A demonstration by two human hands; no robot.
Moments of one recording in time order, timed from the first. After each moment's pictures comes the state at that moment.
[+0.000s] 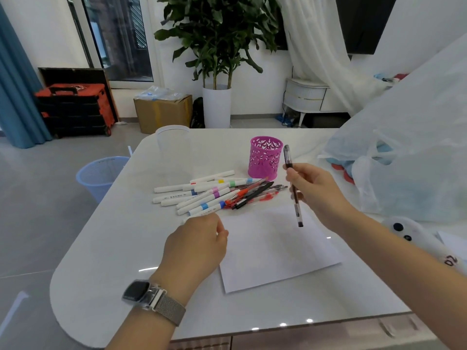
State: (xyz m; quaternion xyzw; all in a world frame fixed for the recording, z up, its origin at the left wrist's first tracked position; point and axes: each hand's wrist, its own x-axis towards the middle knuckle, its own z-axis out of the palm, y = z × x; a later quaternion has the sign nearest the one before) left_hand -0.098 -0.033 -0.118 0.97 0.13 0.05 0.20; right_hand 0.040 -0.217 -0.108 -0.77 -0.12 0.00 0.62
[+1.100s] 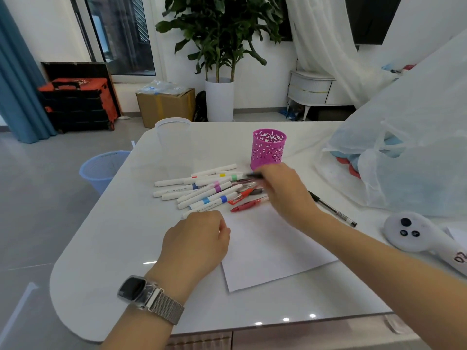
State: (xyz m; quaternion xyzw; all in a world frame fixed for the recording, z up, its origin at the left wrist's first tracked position) left_hand -0.101 -0.034 -0.116 0.98 0.12 0.03 0.16; right_hand 0.052 -0.178 -0.145 -0.87 -0.37 -0.22 0.25
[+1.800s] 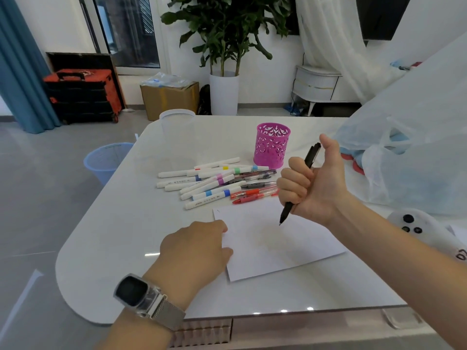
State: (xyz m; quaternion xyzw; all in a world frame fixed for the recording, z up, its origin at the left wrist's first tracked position) left_hand -0.122 -0.037 -0.117 0.99 0.10 -0.07 0.11; right_hand 0.003 -0.200 -0.086 -0.39 0.00 0.32 0.86
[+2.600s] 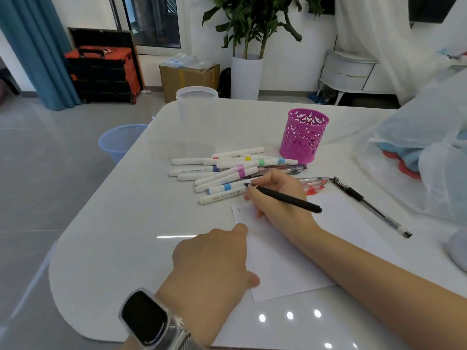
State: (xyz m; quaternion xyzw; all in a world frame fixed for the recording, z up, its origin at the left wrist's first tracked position) left_hand -0.106 -0.036 -0.131 0.98 0.12 -0.16 0.10; right_hand 0.015 -0.123 -0.165 -0.76 -0.18 0.08 0.62
